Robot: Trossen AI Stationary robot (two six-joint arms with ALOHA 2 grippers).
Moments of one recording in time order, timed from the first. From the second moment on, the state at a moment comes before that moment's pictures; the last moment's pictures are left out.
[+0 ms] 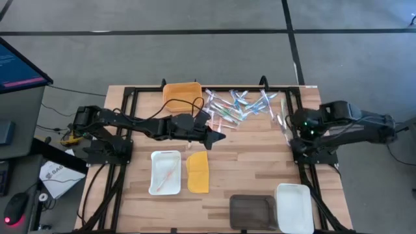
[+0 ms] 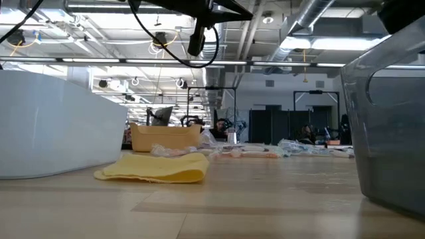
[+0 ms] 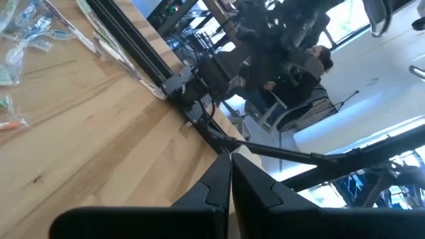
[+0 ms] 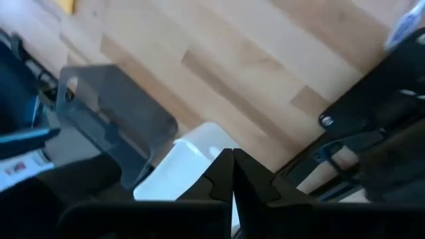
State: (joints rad) left arm -0.03 1.57 1.08 0.25 -0.08 -0.88; right arm -0.02 0.73 0.98 -1.50 -0.32 0.97
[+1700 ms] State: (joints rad) left arm -0.21 1.57 1.08 0.34 -0.48 -1.11; right arm 0.99 1.48 0.98 -1.08 0.00 1.15
